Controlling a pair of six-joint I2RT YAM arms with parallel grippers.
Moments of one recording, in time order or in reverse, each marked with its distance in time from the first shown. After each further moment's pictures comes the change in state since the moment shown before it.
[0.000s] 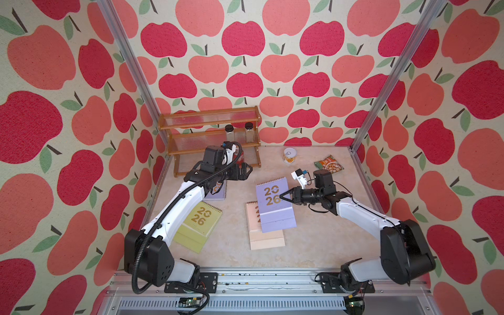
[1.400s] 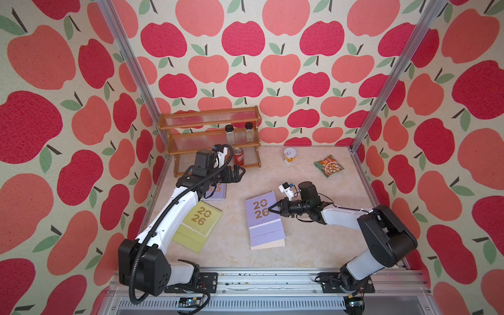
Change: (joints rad) left arm 0.064 -0.060 -0.067 0.000 0.028 -0.005; right arm 0.141 0.129 -0.144 0.300 0.036 0.216
